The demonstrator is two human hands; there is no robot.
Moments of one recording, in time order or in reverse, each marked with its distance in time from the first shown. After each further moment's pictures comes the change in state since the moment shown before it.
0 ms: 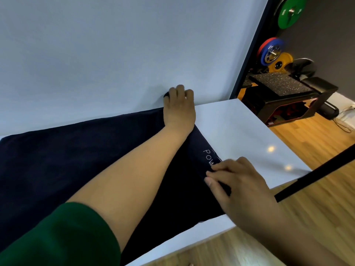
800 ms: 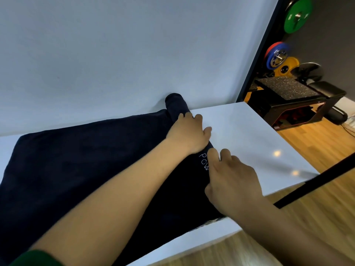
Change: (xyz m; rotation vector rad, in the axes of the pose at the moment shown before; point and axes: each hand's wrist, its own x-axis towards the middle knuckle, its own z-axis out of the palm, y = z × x) left_hand -0.050 -0.011 -0.047 -0.349 -0.458 0.055; right_hand 0.031 -0.034 0.011 -0.372 -0.198 0.061
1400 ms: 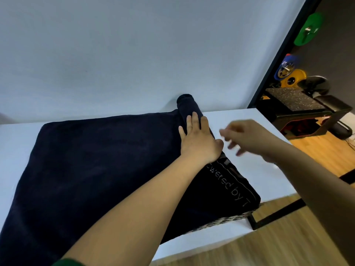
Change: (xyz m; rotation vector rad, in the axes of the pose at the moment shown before) left_hand -0.025 -0.006 0.023 -0.248 0.025 -0.168; right_hand 0.085 0.045 -0.033 0.821 -0.270 0.210
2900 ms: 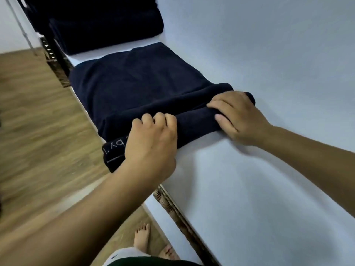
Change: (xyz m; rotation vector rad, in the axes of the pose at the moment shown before) left_hand -0.133 0.016 -0.010 0.661 0.264 -1.043; right_hand 0.159 -0.052 0.119 -0.311 -0.274 -1.900
